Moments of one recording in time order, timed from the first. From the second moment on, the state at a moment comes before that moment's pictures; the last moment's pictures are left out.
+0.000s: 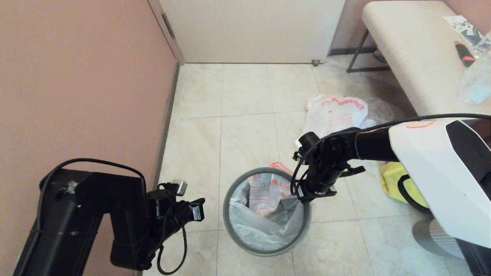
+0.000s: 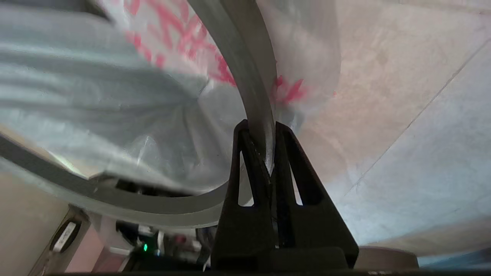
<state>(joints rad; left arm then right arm) -0.17 2.49 -0.60 -1.52 -0.17 -0.12 0.49 2.39 -1.96 0.74 -0.02 0.30</state>
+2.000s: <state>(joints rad) -0.17 2.49 -0.60 -1.52 -0.17 -0.12 0.52 2.35 -1.83 0.63 -0.21 0.32</state>
